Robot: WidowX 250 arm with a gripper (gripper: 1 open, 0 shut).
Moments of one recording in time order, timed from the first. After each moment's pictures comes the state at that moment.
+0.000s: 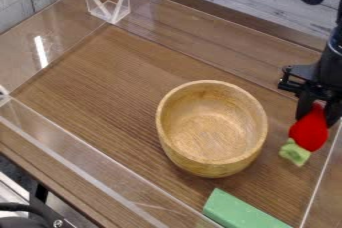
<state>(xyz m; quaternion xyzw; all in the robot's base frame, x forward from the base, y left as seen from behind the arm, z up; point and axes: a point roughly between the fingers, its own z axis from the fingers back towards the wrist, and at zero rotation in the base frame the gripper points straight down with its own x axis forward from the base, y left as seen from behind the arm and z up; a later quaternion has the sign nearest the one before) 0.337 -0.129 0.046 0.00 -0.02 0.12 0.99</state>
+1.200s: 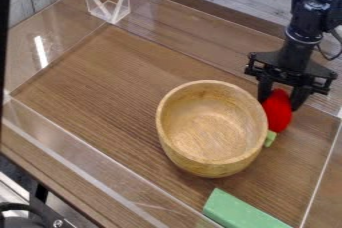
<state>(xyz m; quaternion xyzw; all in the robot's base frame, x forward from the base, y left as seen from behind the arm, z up) 0.350 -0.088 0.038 0.01 -0.01 0.12 0.99</state>
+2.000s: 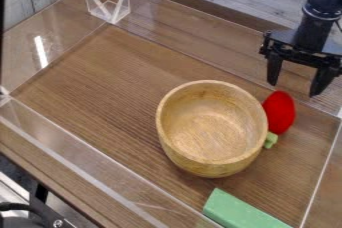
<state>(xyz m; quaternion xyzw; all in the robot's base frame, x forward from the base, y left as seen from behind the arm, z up) 0.364 -0.108 0.065 0.00 -0.04 0.08 1.00</state>
